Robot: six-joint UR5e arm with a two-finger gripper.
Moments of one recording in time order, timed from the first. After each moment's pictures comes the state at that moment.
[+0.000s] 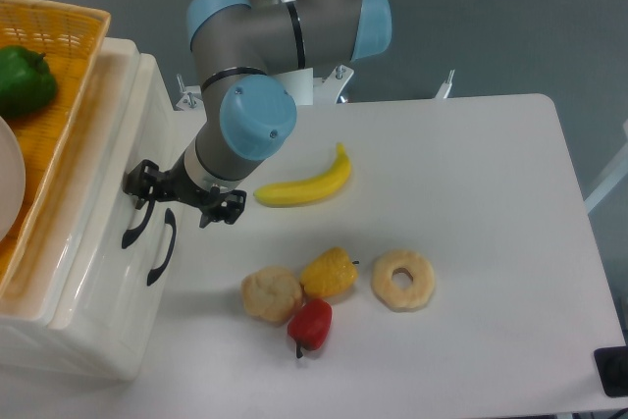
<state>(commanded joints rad) 2.26 -1.88 -1.54 -1.47 1.10 0.39</state>
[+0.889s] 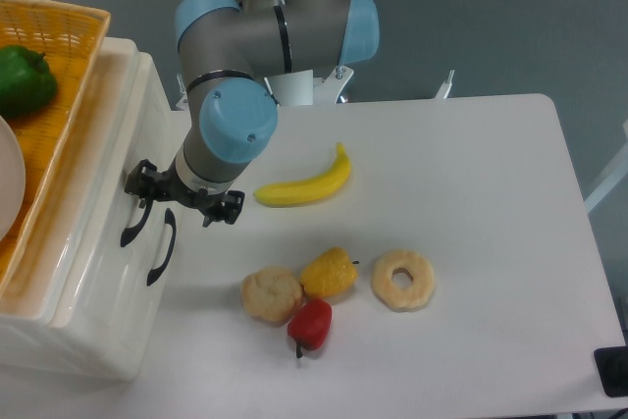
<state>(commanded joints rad) 2.23 -1.88 -1.54 -1.46 1.19 0.40</state>
